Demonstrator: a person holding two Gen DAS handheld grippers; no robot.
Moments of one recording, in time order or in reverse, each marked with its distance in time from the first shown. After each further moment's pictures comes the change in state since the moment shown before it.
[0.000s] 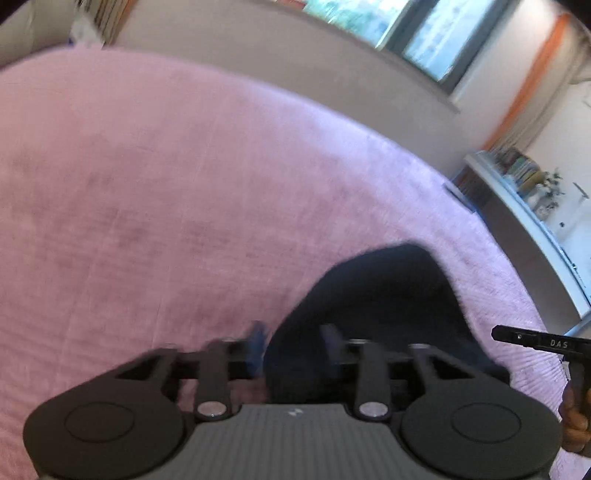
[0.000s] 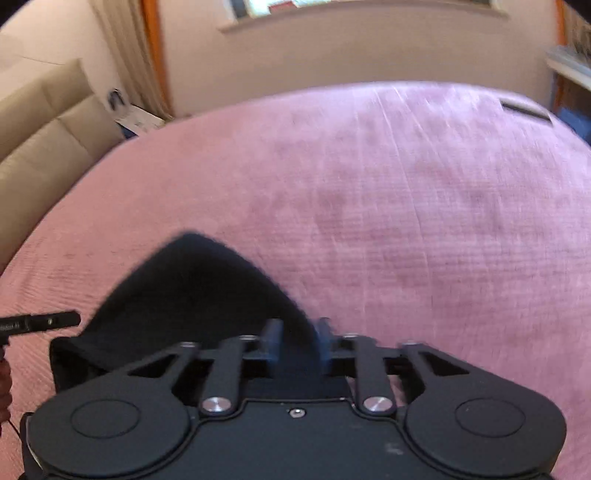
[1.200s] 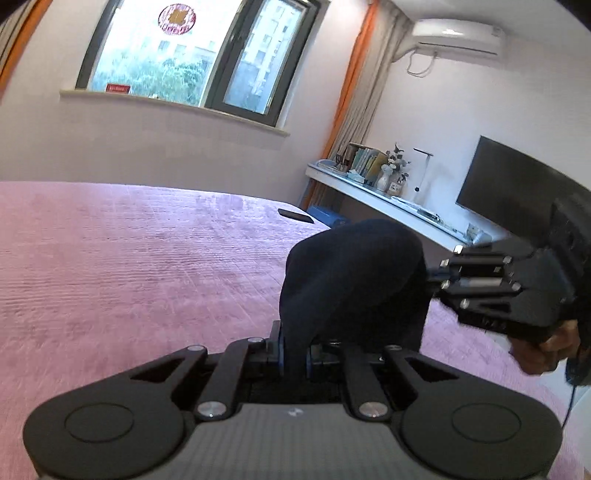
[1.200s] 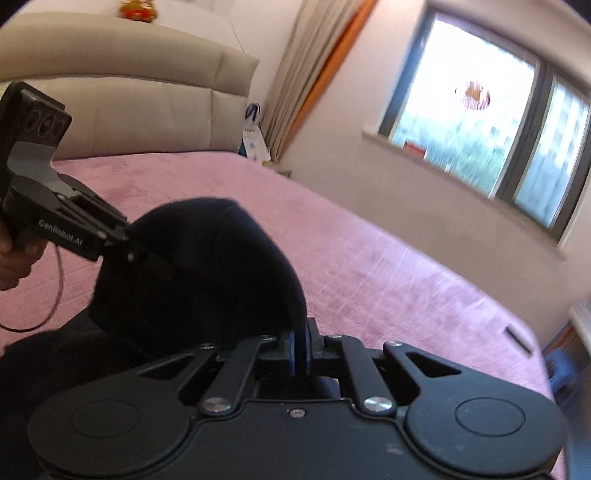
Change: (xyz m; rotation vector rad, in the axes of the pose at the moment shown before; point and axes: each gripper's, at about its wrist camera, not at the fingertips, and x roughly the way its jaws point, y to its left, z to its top) left arm -0.168 -0.105 -0.089 0.393 -0.162 -0.336; right arm -0.221 0.140 -0.108 -0.671 -0.311 -0.051
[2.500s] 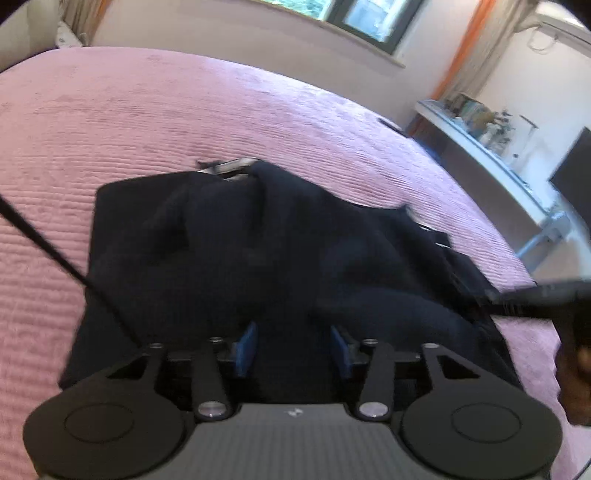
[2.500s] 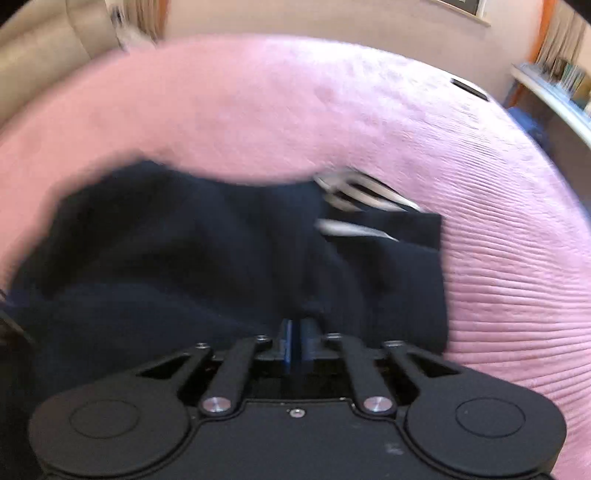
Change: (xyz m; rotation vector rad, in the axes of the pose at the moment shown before) left arm -0.041 -0.050 -0.165 -0.299 0.243 0.266; right arm 0.028 0.063 -0.141 0.556 0.500 -0.071
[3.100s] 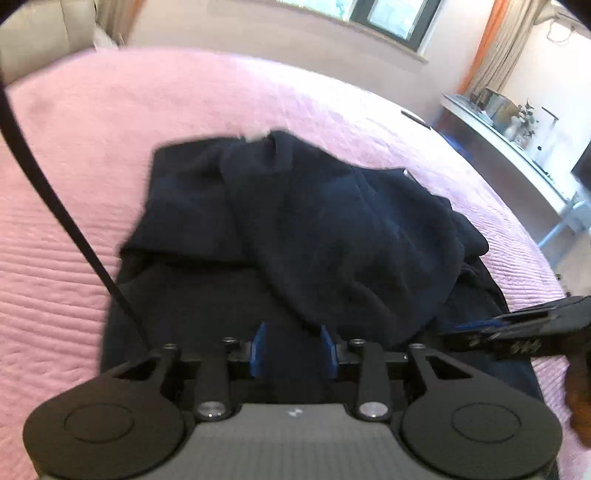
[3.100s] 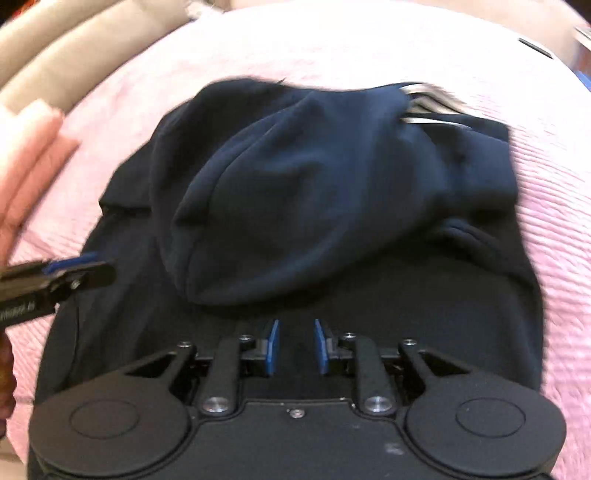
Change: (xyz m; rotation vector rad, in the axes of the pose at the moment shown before) left arm -0.077 -0.047 -0.077 -0.009 -0.008 0.167; right arm -0.029 -0.014 -0.081 -0.047 0.150 0.206
